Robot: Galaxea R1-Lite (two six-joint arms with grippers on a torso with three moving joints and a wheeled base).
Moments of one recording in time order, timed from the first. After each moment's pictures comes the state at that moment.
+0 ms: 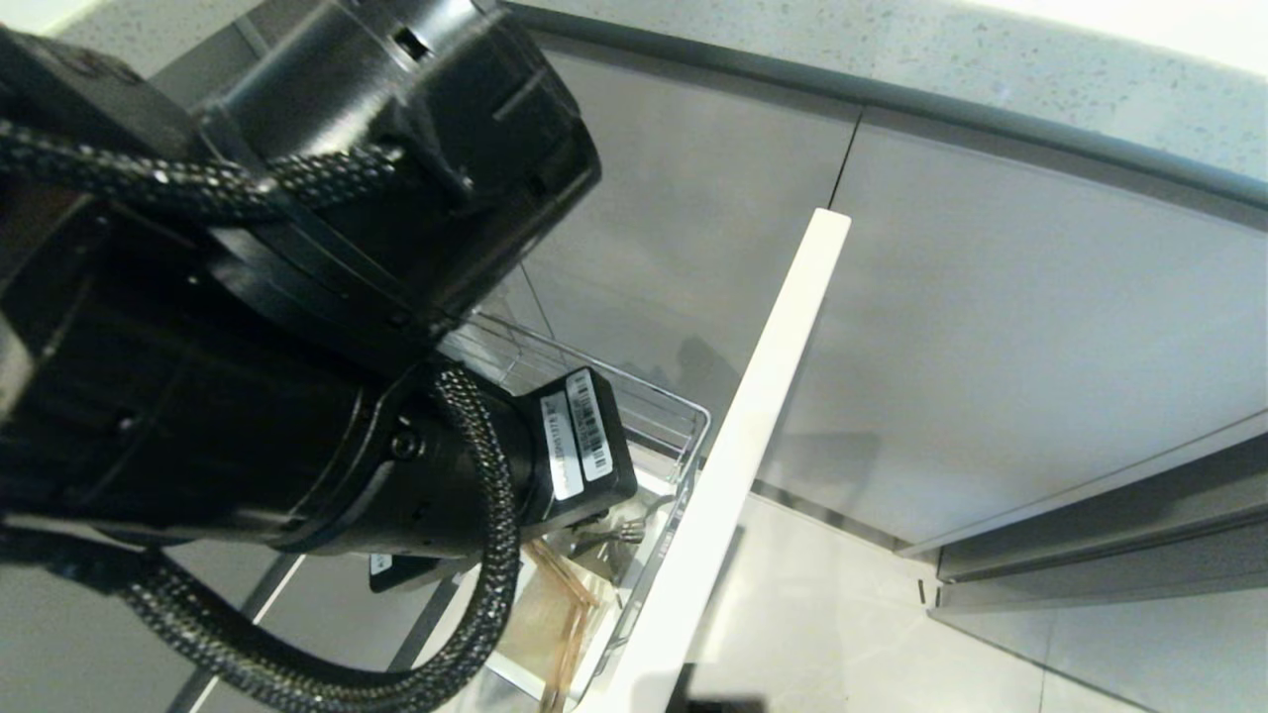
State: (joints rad) left arm -1.11 1.63 -1.70 0.98 0.37 -1.11; right arm 0.01 0.00 0.00 0.00 0.00 0.02
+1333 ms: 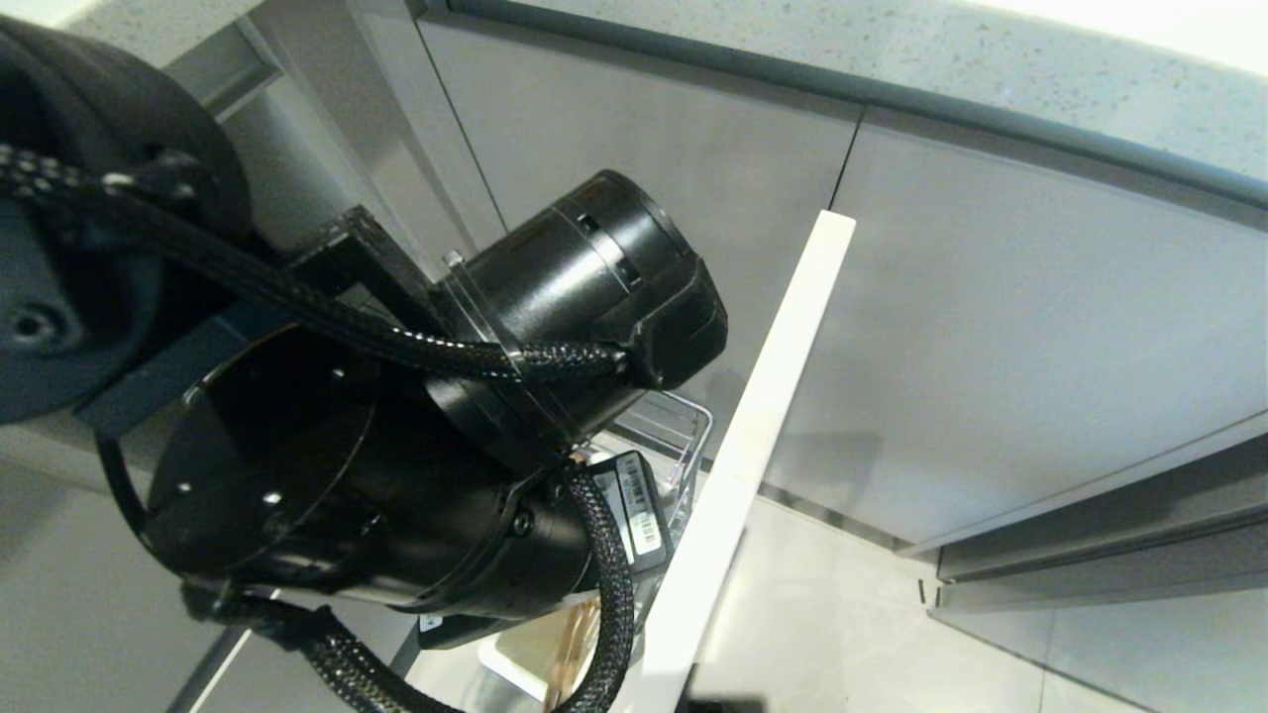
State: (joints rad) left arm -1.12 1.72 -1.67 1.04 0.35 -1.17; right arm 0.01 0.00 0.00 0.00 0.00 0.02
